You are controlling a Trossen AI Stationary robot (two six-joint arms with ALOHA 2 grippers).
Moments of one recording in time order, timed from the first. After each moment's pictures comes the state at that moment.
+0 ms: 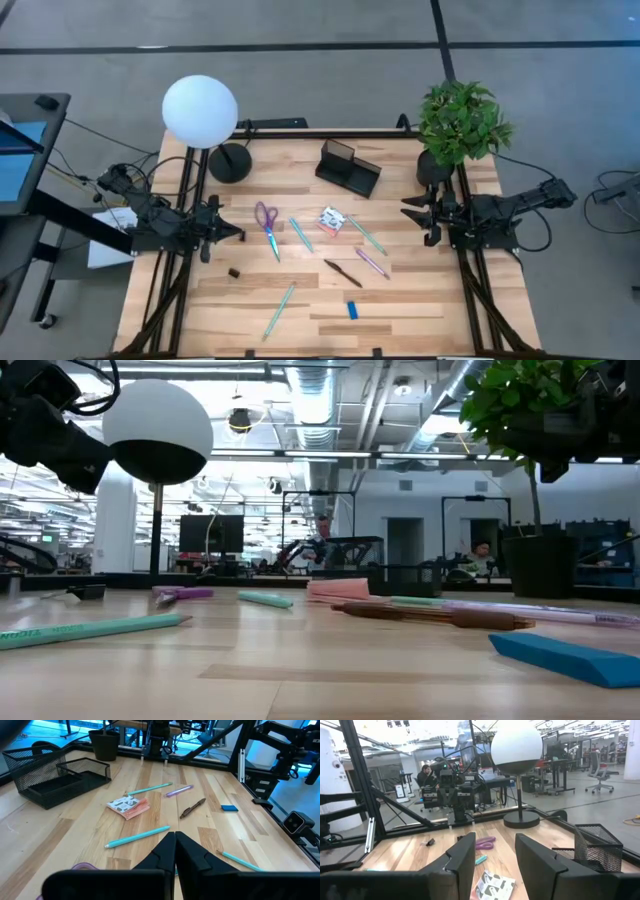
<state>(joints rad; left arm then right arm) -0.62 0.01 0.12 -0.37 -0.58 -0.31 0.30 0.10 0.01 0.18 0.45 0.05</state>
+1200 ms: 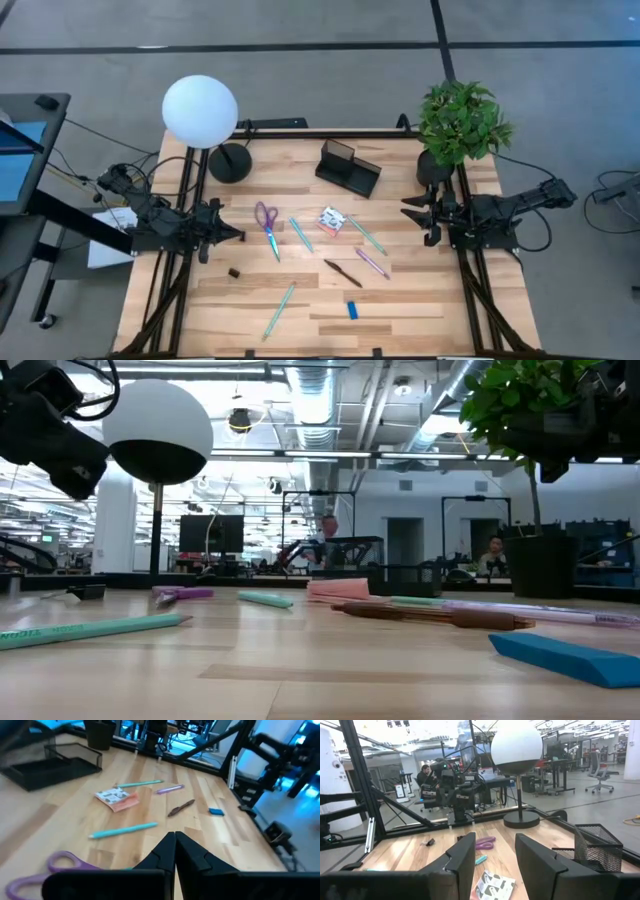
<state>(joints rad) -0.62 0.01 0.12 -0.36 -0.55 -0.47 0.30 0.10 0.00 0.18 0.45 0.05</state>
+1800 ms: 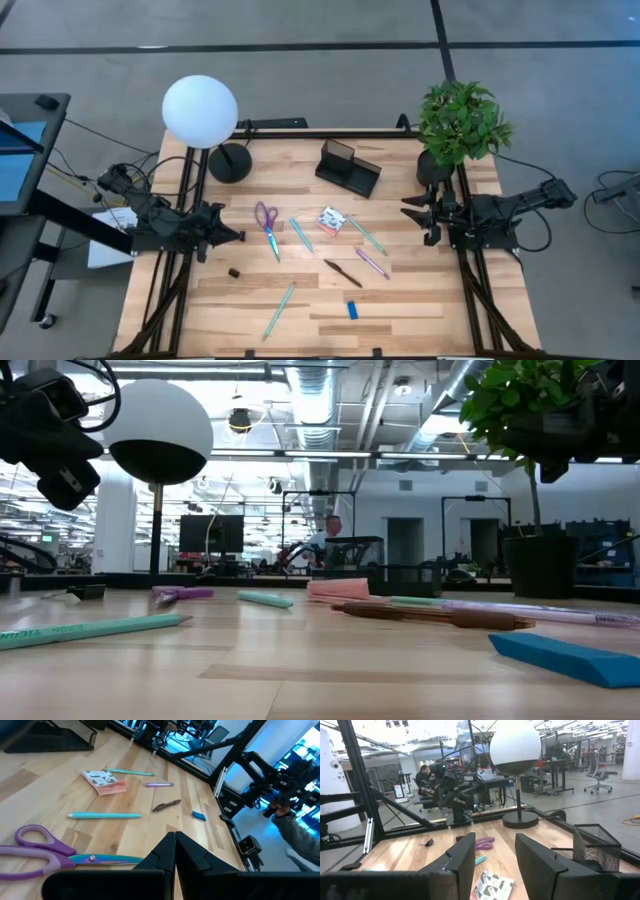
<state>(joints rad) -0.62 0.01 0.12 -0.37 -0.50 -0.68 0.29 0.10 0.00 0.18 0.45 0.05</state>
